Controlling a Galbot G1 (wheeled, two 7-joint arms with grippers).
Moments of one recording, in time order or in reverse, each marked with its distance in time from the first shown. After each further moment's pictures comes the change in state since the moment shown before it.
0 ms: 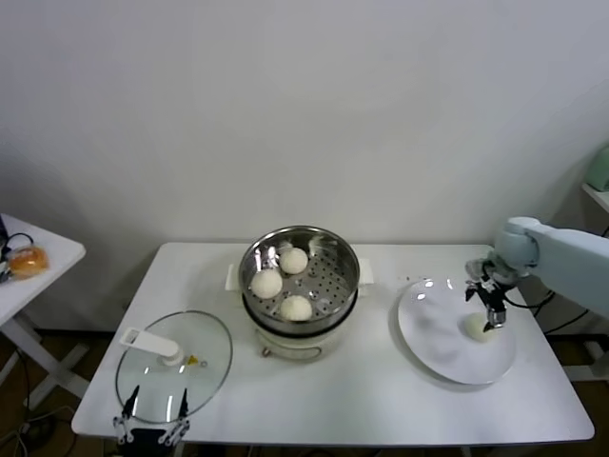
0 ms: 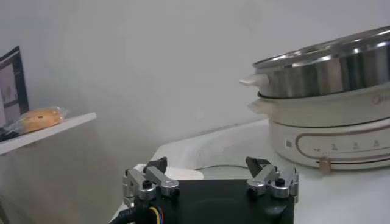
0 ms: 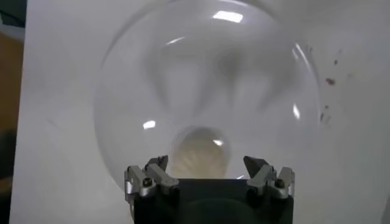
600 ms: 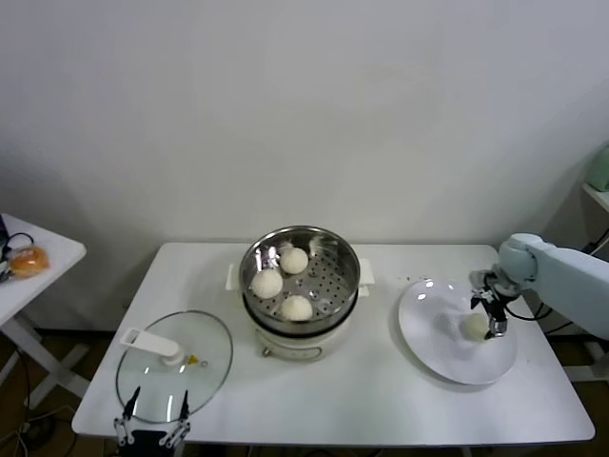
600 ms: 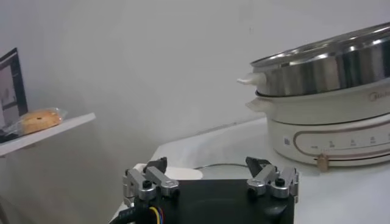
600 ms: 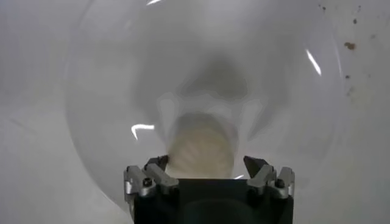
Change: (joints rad) left arm 0.007 0.000 0.002 -0.003 0.011 -0.004 -0.001; right arm -0.162 0.026 0.178 -0.131 -0.071 0.011 0.007
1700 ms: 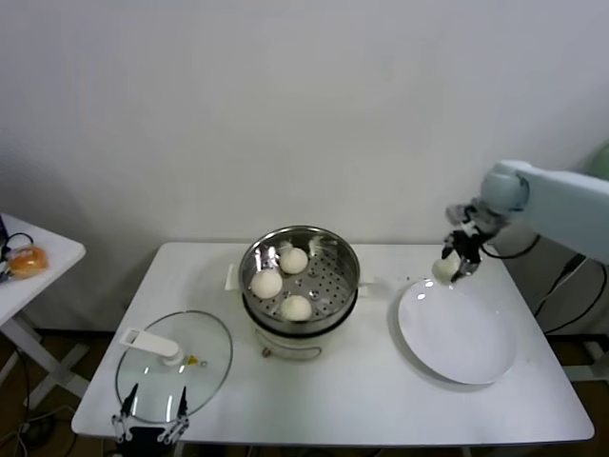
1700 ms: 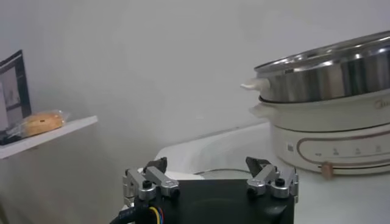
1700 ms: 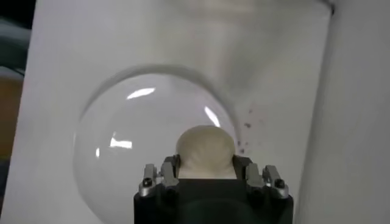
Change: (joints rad) left arm -0.006 0.000 -0.002 -0.012 -0.016 0.007 -0.001; right arm 0.541 0.101 -0.360 0.215 0.372 -0.059 -0.069
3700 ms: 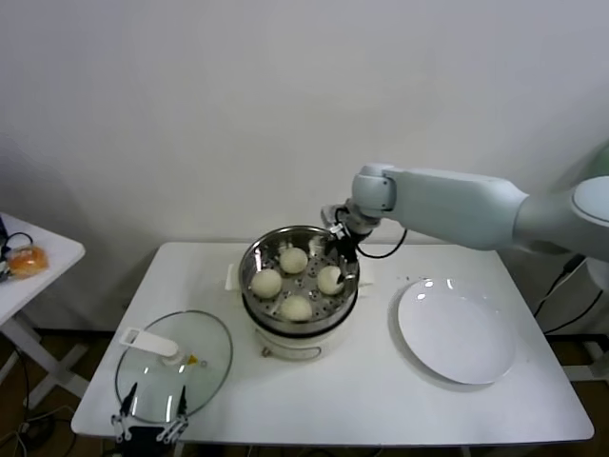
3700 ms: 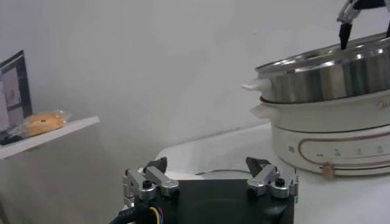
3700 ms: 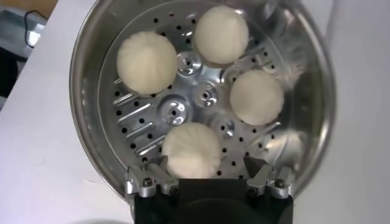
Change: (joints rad) left arm 0.000 0.000 -0.004 -0.001 -0.002 -0.007 -0.001; right arm -0.123 0.352 0.140 0.007 0.126 -0.161 0.154
